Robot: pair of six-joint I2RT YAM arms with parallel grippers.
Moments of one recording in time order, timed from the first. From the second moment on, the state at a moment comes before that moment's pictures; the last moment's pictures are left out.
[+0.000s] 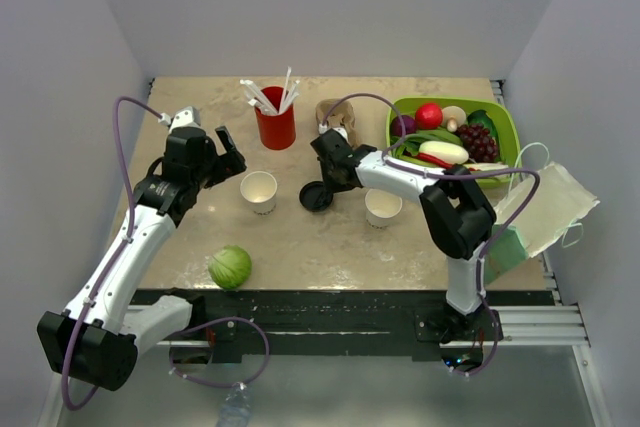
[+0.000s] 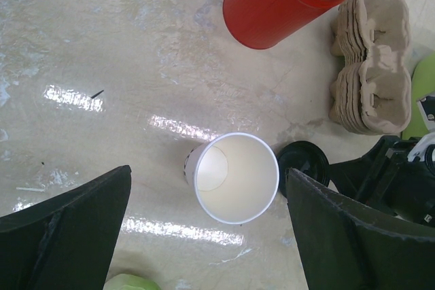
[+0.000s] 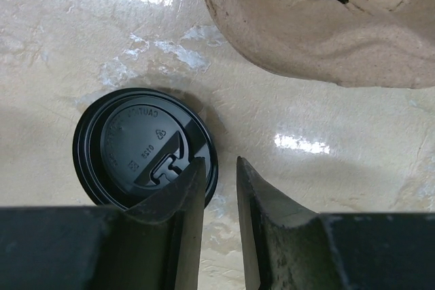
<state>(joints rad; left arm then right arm) -0.26 1.04 0.99 -0.57 -0.19 -0.59 0.73 1.95 1.41 -0.49 0.25 0.48</state>
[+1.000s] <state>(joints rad) -0.27 1.02 0.88 -0.25 0.35 -0.48 0.72 1.58 1.37 -0.42 0.13 0.35</state>
